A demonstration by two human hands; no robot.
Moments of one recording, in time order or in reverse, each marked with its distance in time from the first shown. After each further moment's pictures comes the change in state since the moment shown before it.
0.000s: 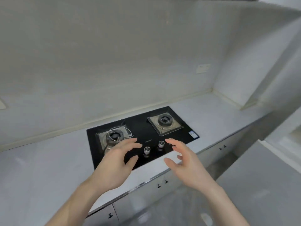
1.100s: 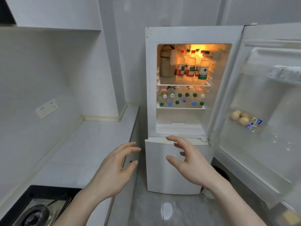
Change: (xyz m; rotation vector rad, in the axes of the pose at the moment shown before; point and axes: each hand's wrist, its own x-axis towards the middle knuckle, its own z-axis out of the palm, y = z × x) left_hand 0.312 0.289 0.271 -0.105 -0.574 0.756; right_hand -0.065 0.176 -0.311 -0.100 0.831 0.456
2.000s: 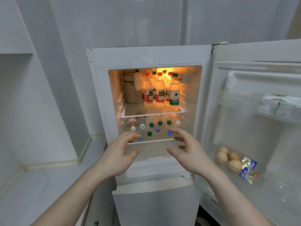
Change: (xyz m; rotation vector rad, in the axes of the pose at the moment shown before) left_hand 0.360 0.046 0.076 -0.049 -0.050 0.252; right_hand 0.231 0.118 -0.149 0.027 0.305 0.028
